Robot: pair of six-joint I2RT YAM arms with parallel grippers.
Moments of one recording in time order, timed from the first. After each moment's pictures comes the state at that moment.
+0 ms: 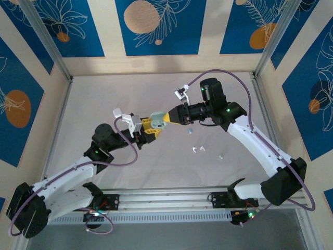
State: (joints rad) left arm -0.66 0.97 0.54 0.57 0.56 -0.11; right arm 0.53 1.31 1.28 -0.53 -1.01 0.64
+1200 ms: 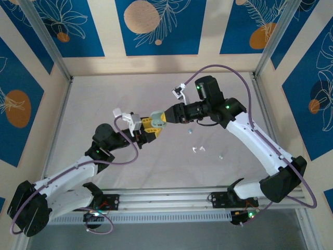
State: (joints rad) left arm -0.66 0.99 0.53 0.60 0.56 -0.16; right arm 0.59 1.35 1.41 -0.72 -0.82 0.52
